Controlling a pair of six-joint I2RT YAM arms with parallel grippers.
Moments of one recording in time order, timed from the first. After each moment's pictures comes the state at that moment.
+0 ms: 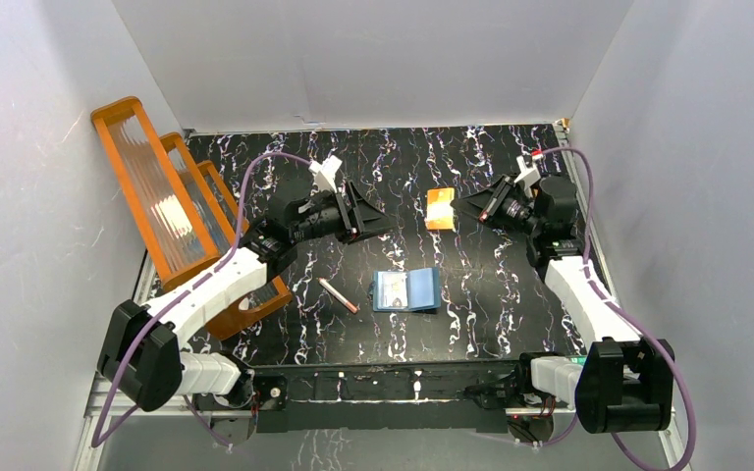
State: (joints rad) left arm -0.59 1.29 0.90 0.15 0.54 -1.02; right arm 0.08 1.14 0.76 0.12 -0.71 0.82
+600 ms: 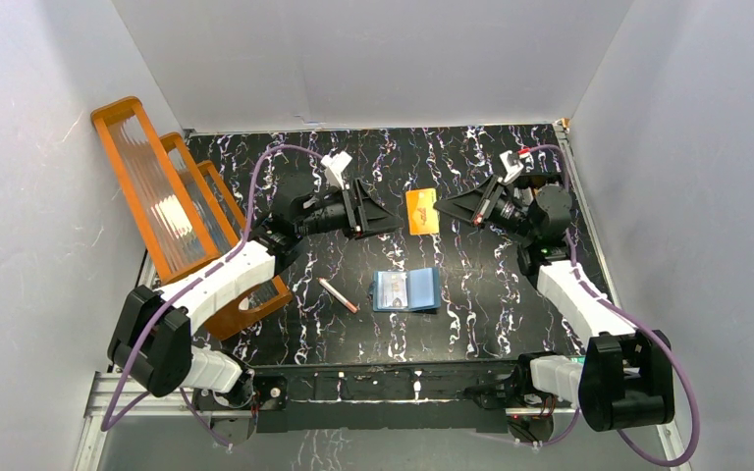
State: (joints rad) left arm -0.58 1.37 0.92 0.24 0.65 -0.99; right arm 0.14 1.15 0.66 0.56 -0.91 1.17
